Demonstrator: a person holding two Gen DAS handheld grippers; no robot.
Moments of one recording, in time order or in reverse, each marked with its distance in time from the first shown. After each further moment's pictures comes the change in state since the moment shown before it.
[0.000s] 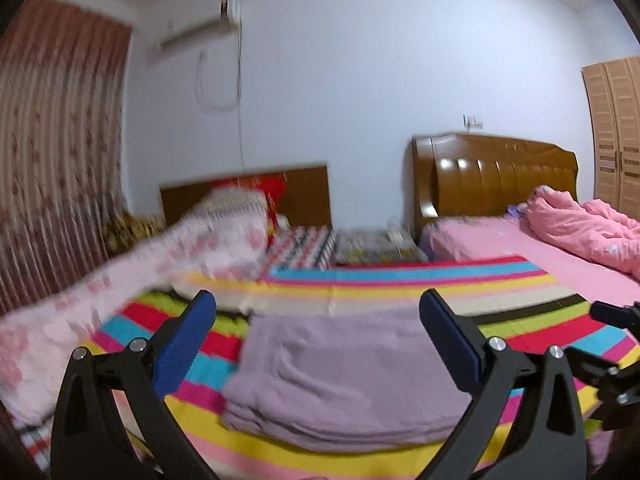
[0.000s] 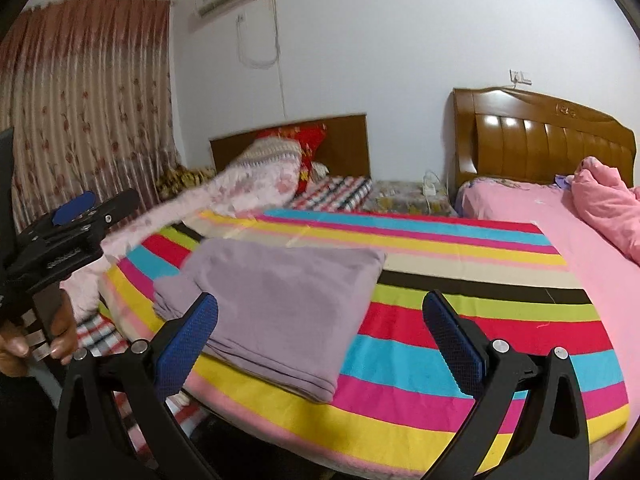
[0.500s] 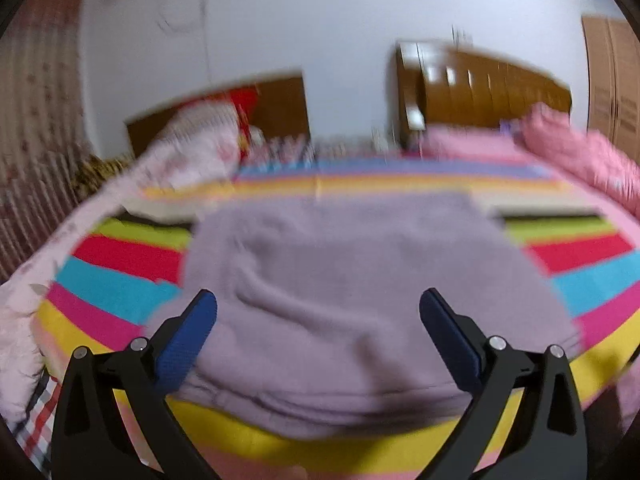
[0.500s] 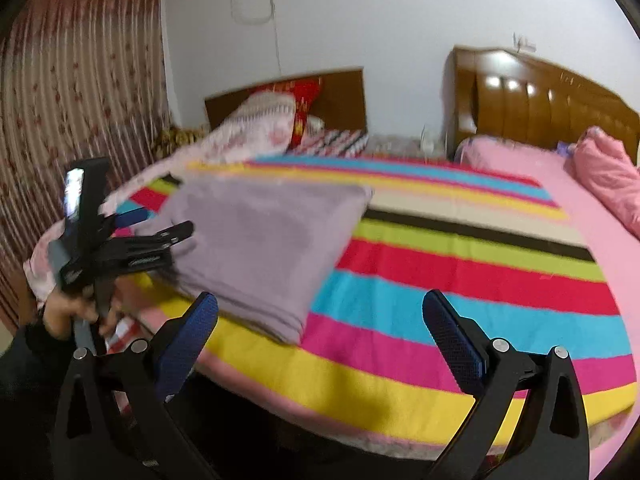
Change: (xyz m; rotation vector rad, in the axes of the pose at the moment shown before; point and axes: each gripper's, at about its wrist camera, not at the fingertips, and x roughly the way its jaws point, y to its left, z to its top) left arm 0.093 -0.002 -0.078 0.058 0.218 -0.059; right arm 0.008 -0.031 -0.041 0.003 0.092 0.015
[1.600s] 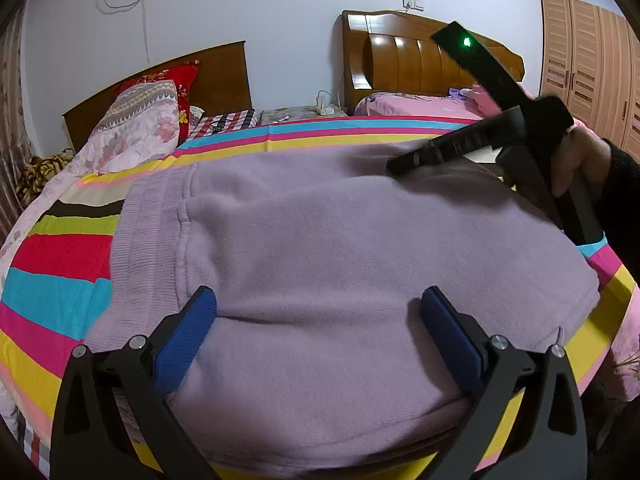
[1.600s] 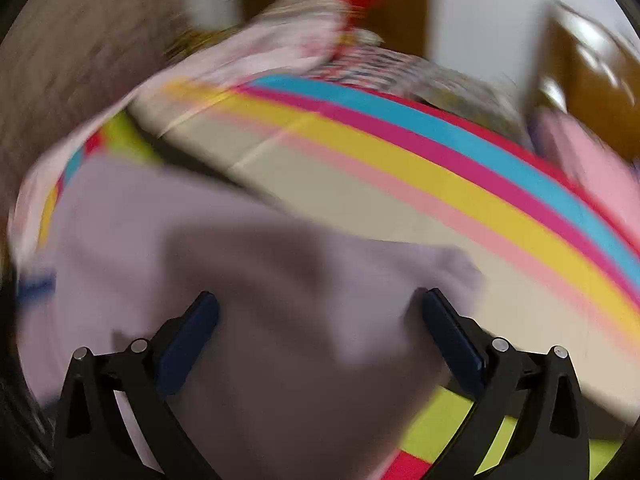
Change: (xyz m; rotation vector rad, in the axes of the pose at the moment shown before) left arm 0.071 0.021 -0.024 0.100 0.162 -0.229; right arm 0.317 -0.028 0.124 -0.097 0.392 0.075
